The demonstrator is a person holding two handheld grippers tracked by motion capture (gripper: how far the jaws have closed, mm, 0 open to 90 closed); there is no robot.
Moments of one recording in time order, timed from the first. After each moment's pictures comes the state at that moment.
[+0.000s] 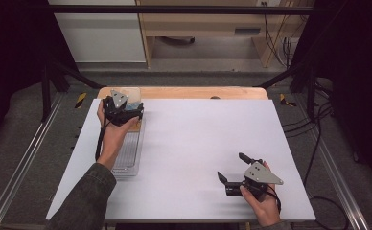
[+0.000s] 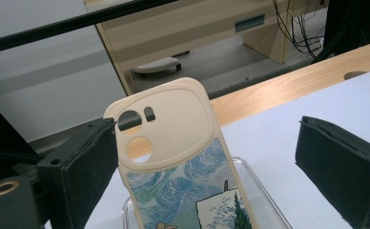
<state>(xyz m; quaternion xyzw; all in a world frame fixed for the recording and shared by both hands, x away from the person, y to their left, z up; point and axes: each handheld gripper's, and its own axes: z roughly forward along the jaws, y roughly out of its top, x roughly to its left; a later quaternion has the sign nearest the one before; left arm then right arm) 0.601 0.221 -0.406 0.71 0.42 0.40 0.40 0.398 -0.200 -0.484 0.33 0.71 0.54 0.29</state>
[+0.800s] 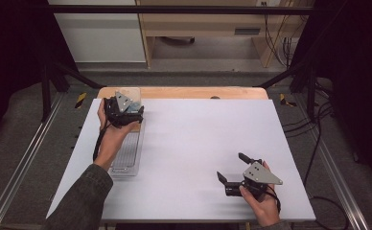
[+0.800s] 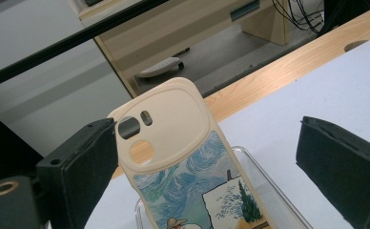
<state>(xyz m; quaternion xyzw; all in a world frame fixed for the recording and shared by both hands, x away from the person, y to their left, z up) 0.593 0.216 -0.404 0.74 0.36 0.43 0.36 0.397 -0.199 -0.484 0.33 0.71 0.54 0.29</state>
